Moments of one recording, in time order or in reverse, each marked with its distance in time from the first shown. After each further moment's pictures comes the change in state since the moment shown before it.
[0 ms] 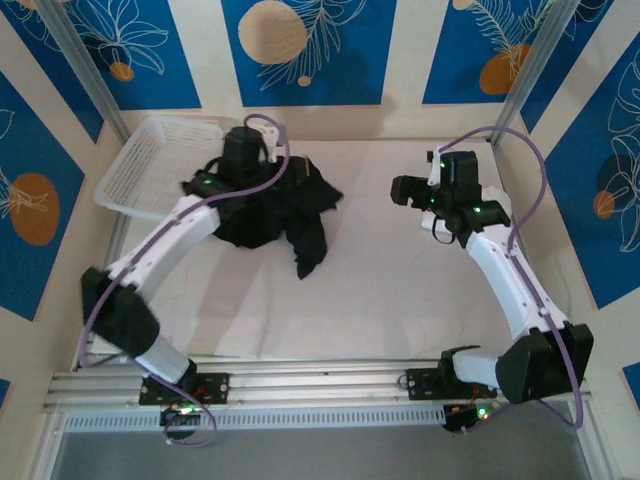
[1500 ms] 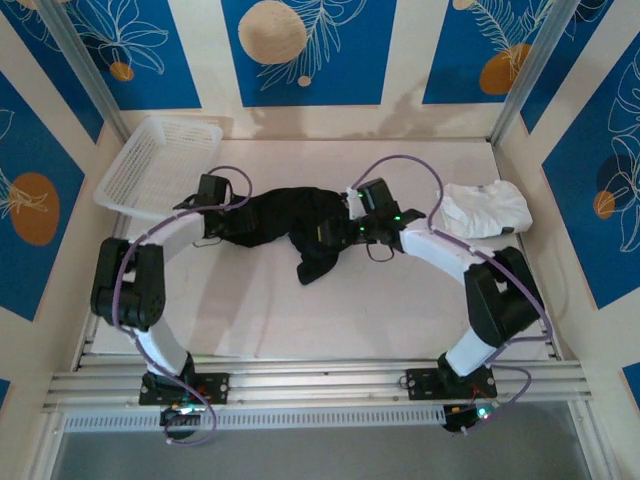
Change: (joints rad) left arm 0.307 0.130 -0.386 0.038 -0.120 0.035; right arm 0.361 0.357 -0.084 0.276 -0.267 0.112
